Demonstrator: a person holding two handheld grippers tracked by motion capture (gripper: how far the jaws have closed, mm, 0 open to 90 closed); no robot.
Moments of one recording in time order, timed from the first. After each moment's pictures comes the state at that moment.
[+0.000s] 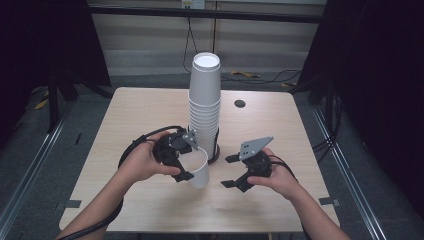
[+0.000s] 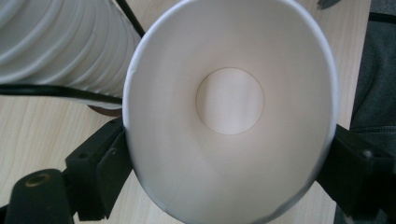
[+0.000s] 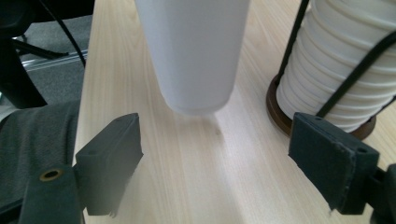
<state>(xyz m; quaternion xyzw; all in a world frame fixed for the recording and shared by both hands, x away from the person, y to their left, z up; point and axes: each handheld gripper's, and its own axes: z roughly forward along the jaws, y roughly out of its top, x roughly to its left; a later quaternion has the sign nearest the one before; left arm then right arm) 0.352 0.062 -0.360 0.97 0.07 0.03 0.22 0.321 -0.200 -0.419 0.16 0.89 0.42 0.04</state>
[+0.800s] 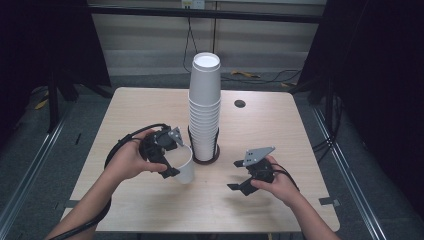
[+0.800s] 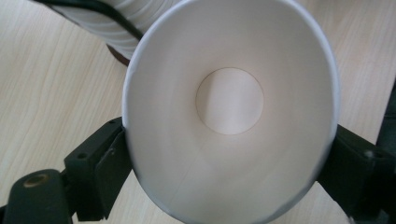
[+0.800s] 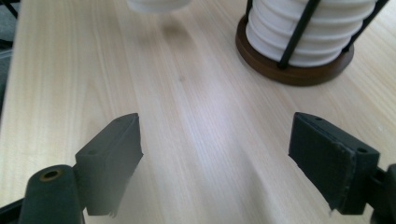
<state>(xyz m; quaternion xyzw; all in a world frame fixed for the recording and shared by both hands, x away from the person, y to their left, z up) 0.364 0.095 -0.371 0.97 0.12 0.04 0.20 0.321 -0.221 -0.465 0.21 0.90 0.38 0.07</state>
